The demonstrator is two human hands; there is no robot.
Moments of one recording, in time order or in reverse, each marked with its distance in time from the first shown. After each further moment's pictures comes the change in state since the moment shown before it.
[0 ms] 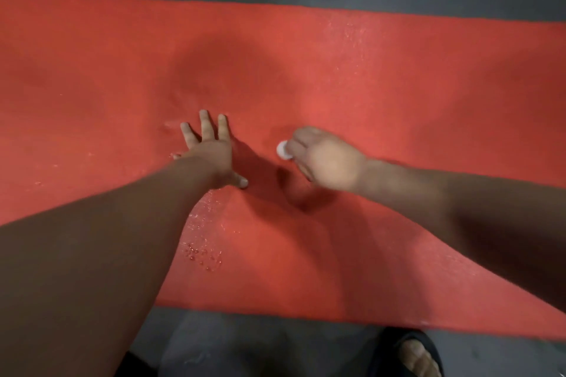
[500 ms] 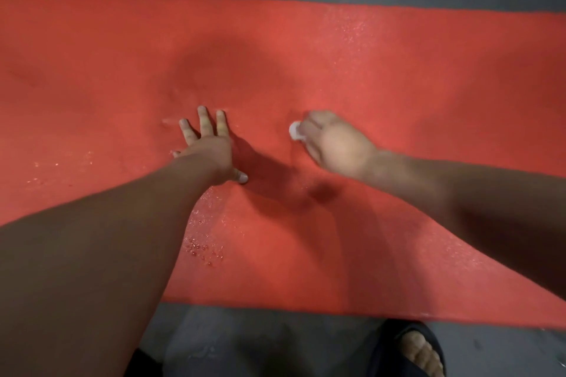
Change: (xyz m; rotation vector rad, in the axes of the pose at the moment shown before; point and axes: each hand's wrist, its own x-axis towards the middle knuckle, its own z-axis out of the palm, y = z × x) left_hand -0.005 0.001 -0.003 -0.013 -0.012 -0.024; right_hand -0.002 0.011 -0.006 0.045 0.126 0.171
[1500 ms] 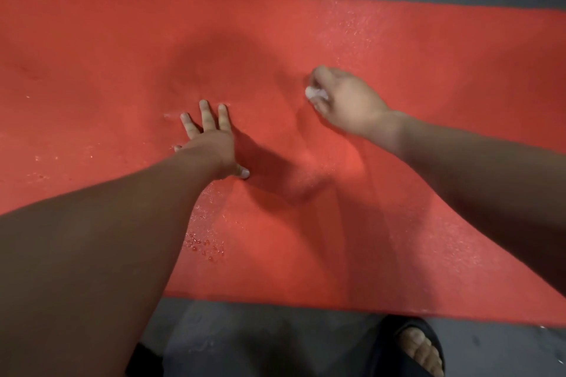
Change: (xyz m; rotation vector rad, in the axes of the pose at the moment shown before) left_hand 0.002 0.003 0.000 0.008 -0.012 -0.007; right_hand 0.035 0.032 -0.027 0.048 -0.012 0.190
